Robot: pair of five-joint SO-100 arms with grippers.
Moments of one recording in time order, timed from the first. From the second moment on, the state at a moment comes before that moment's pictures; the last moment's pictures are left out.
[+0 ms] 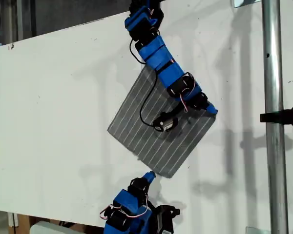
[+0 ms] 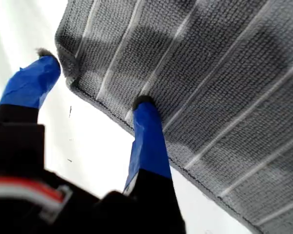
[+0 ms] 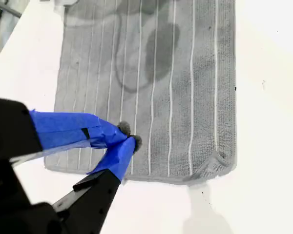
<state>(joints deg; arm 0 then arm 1) 11.0 128.6 122.2 66.0 -90.5 -31.7 42.0 49.5 72.9 69.2</state>
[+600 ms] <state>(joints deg) 10.0 128.6 123.4 65.5 -90.0 -31.6 45.0 56.4 82.9 75.8</state>
